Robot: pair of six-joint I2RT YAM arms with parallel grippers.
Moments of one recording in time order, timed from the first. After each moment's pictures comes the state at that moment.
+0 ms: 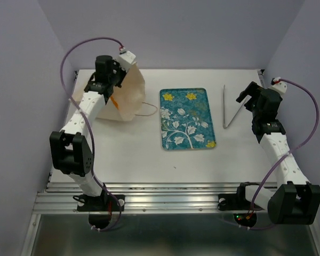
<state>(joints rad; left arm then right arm) -0.13 1.66 1.58 -0.26 0.08 0.45 -0.05 1.11 0.90 -0.06 0.25 0.41</state>
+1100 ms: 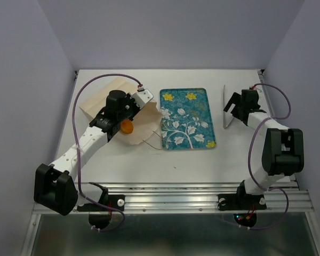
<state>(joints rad) -0.42 1.26 0.98 -0.15 0.10 0.54 -0.05 1.61 0.96 -0.06 0.21 0.45</state>
